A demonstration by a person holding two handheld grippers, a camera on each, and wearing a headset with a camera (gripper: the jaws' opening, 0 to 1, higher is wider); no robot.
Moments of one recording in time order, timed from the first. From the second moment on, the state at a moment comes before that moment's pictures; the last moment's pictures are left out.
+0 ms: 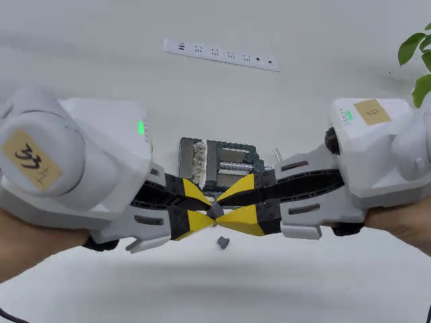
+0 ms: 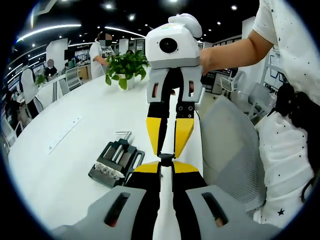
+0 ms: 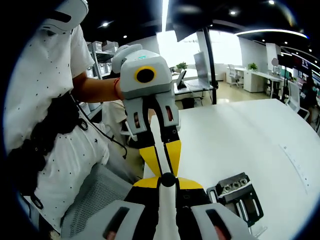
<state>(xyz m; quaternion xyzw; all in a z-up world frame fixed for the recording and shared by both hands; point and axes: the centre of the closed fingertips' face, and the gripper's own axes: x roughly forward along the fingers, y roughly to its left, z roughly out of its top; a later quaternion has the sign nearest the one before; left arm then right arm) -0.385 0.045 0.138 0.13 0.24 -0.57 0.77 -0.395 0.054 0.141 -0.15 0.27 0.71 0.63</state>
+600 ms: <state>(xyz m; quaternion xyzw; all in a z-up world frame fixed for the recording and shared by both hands) -0.388 0.046 0.140 0.13 0.25 -0.58 0.76 -0.399 0.054 0.144 -0.14 0.28 0.71 0.63</state>
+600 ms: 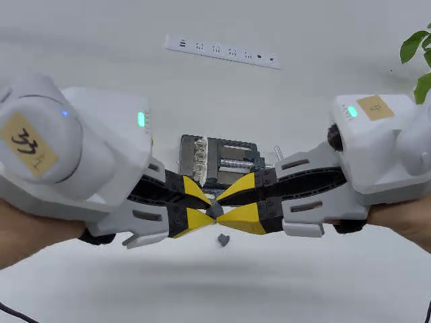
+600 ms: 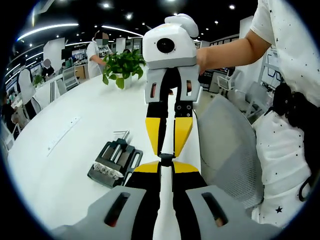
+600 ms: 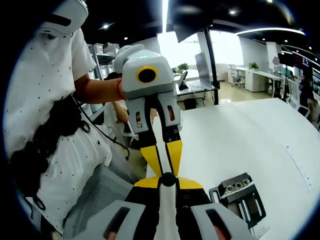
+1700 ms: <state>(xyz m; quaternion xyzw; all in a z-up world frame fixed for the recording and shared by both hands) -0.387 0.048 0.142 0.10 0.21 -0.58 0.78 -0.394 0.056 0.141 -0.15 0.30 0.71 0.62</state>
